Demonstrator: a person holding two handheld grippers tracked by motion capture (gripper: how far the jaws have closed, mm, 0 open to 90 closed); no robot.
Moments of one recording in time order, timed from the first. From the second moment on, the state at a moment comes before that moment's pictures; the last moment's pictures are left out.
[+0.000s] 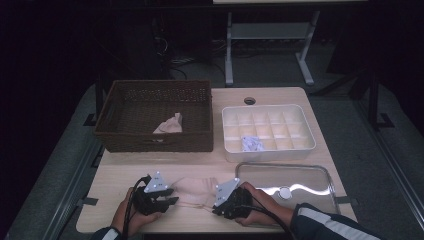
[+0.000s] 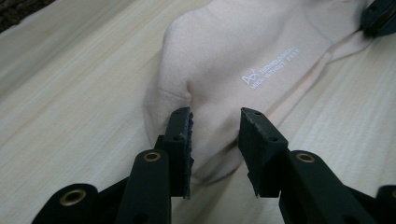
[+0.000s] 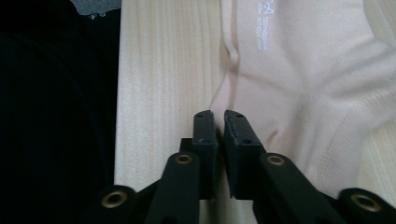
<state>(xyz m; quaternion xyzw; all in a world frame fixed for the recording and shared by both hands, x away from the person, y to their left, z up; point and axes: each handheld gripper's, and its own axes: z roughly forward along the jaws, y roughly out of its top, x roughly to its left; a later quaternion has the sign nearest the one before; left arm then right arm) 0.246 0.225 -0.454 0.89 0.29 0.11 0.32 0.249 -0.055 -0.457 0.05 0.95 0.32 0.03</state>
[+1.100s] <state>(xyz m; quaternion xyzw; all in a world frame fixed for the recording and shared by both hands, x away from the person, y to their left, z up) 0.263 0.239 -0.447 0.88 0.31 0.13 0.34 0.278 -0.066 -0.452 0.10 0.94 0.32 0.07</state>
